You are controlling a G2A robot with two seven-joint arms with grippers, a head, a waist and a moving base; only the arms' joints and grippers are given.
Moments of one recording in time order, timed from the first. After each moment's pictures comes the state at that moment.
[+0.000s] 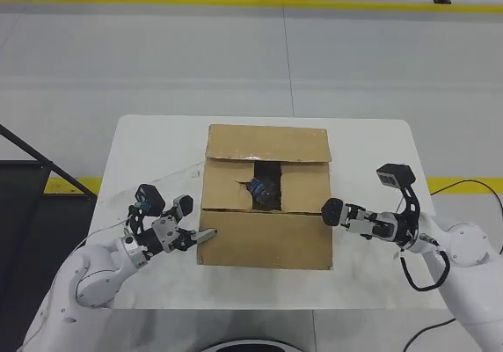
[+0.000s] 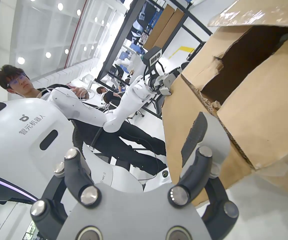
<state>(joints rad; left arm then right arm) 1.50 -1.16 -1.56 -1.77 0.81 -0.76 -0.37 -1.07 -0.87 1.23 -1.52 0.66 -0.65 1.17</state>
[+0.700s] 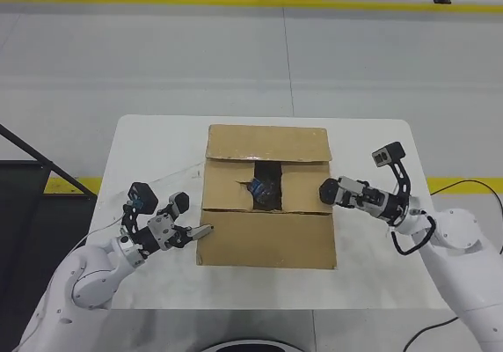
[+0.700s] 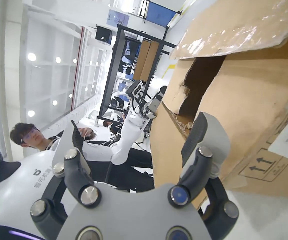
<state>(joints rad) 1.51 -1.14 -1.57 -1.77 0.77 -0.73 -0.33 -0.96 -0.90 1.15 -1.45 0.65 -0.34 0.99</state>
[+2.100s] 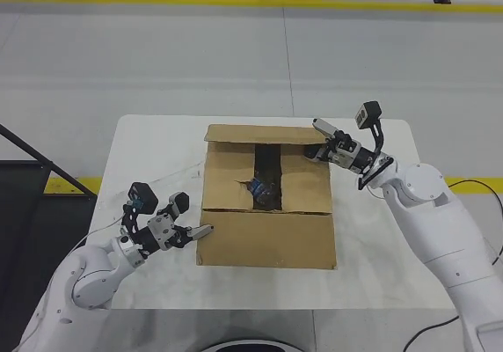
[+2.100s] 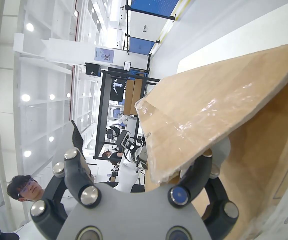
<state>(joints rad) 1.51 -1.14 -1.57 -1.77 0.77 -0.73 -0.33 -0.64 -1.05 0.94 -1.17 0.61 -0.23 0.76</state>
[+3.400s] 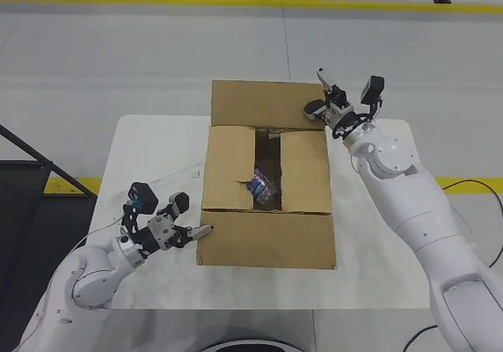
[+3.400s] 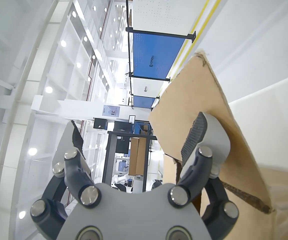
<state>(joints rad) 1.51 -1.14 -1.57 -1.77 0.77 -0.73 -0.33 -0.38 -1.27 0.78 -0.76 0.69 -0.27 0.39</state>
